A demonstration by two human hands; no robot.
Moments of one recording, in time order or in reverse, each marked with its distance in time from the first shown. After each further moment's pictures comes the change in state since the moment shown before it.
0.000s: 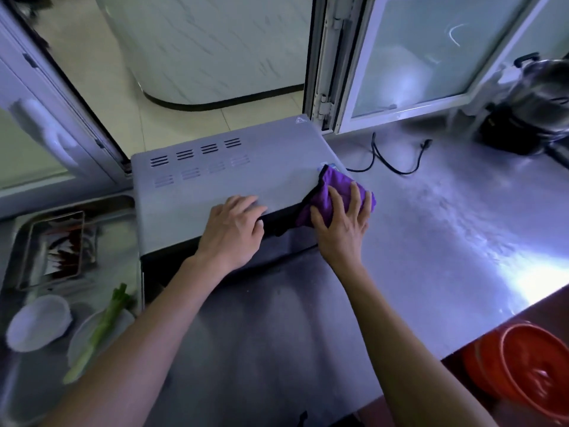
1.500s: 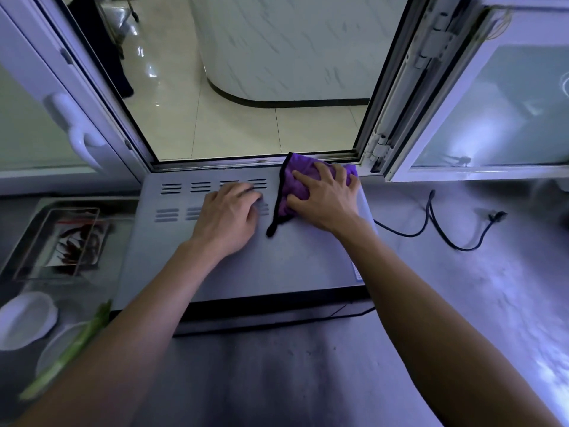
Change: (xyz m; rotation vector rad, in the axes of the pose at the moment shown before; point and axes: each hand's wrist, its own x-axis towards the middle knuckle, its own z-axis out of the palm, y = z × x) left_hand 0.129 -0.066 0.003 0.063 0.076 -0.283; right_hand 0.208 -0.100 0.062 -0.376 -0.466 -0.492
